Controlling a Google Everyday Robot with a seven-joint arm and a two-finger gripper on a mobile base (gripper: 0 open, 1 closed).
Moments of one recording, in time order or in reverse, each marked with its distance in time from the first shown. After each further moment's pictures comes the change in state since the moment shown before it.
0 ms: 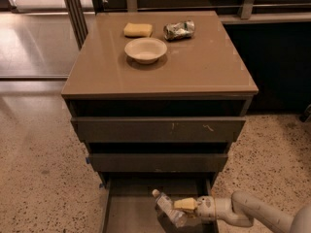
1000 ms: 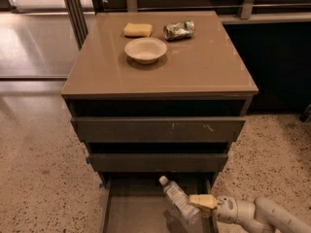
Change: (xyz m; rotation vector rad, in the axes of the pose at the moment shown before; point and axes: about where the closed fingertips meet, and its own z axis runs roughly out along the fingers) arm 0.034 0.124 -0.062 -0.234 -0.078 -0.069
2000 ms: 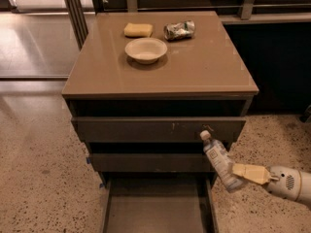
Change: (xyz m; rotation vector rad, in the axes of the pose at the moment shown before) arm -0.027 0.215 -0.079 0.242 -0.154 -0.517
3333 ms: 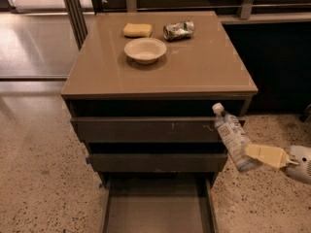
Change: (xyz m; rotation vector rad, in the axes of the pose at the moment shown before) arm -0.053 0.074 -0.017 0.058 -0.046 -0.240
